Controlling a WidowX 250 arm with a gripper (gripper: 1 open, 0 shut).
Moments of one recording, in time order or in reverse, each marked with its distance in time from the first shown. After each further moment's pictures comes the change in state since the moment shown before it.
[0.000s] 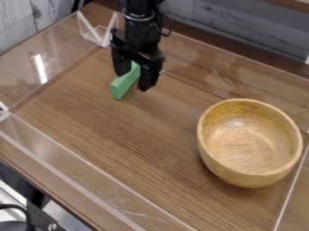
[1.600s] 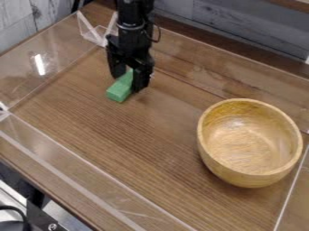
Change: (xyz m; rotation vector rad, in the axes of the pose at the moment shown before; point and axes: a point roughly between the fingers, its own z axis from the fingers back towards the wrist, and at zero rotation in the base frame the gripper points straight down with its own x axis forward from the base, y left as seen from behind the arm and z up) arm 0.017 0.027 -0.030 -0.002 -0.021 -0.009
